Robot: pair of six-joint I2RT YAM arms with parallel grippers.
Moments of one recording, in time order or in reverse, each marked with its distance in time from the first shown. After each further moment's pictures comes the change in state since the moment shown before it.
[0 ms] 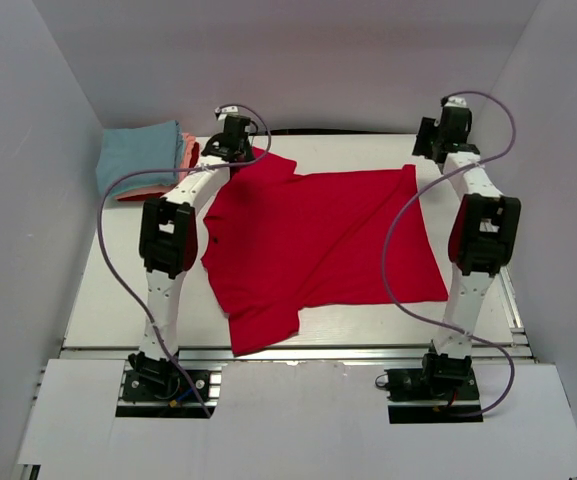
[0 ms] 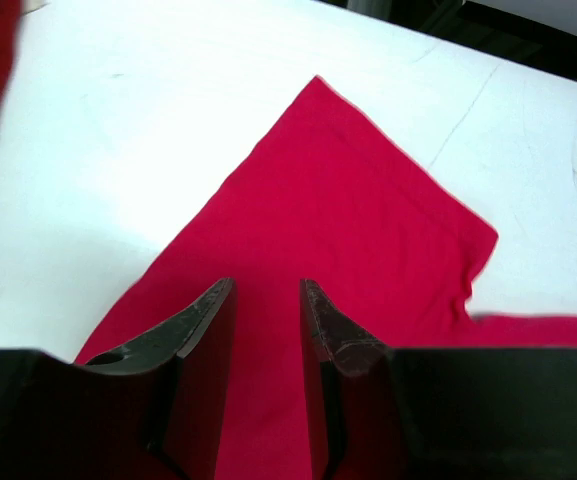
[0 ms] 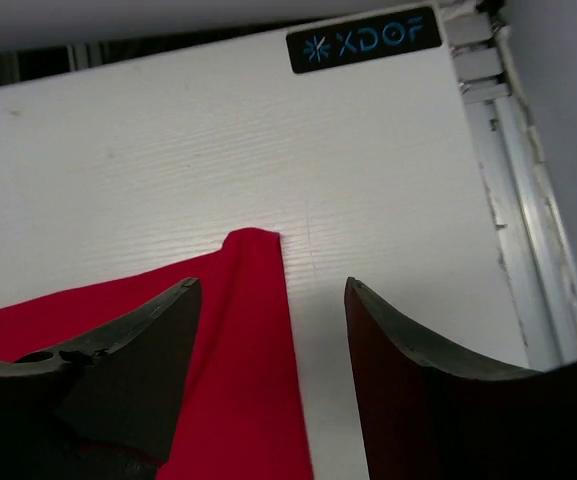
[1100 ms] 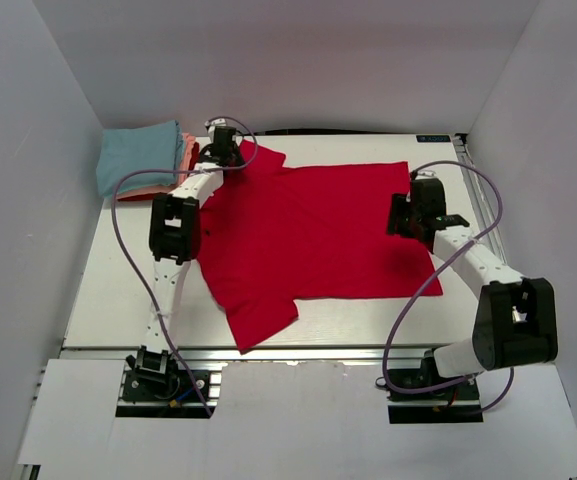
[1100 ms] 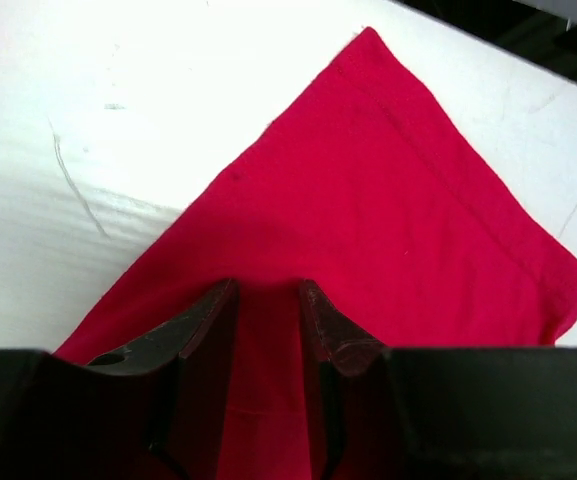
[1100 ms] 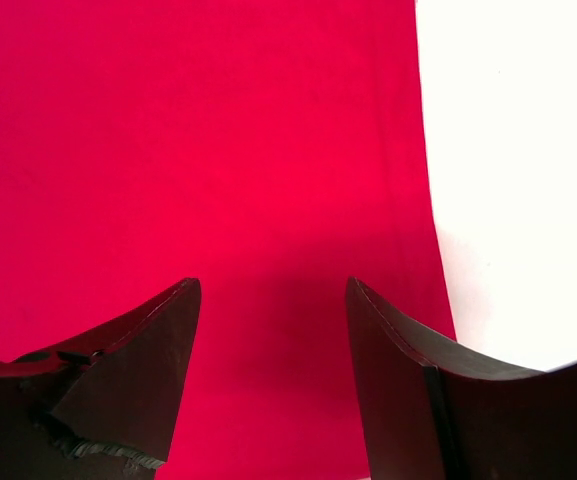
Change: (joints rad) left arm 0.108 0.312 0.201 0.120 0.119 -0.036; right arm 0.236 -0.784 -0.926 -0.087 0.079 0.114
